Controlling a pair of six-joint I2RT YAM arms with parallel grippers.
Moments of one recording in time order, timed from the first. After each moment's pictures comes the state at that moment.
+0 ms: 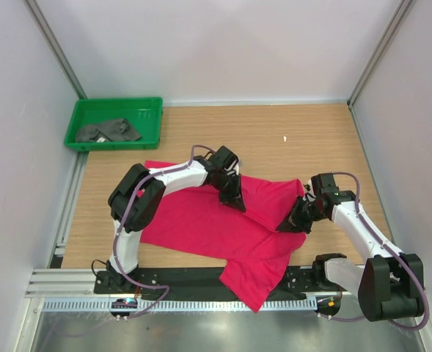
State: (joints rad) left arm -0.76 2.01 1.37 -0.46 0.54 -0.78; right arm 0.07 1.07 0.58 -0.81 -0.54 0.64
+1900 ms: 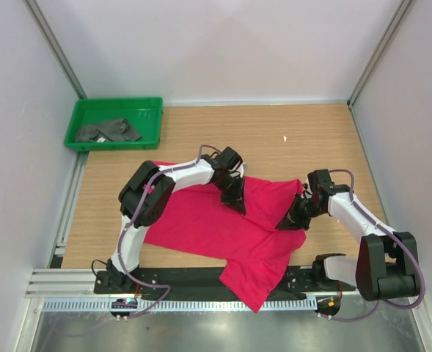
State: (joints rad) left arm -0.77 2.12 1.46 -0.53 0.57 -0.66; right arm 0.08 1.21 0.61 -0.76 -0.52 0.65
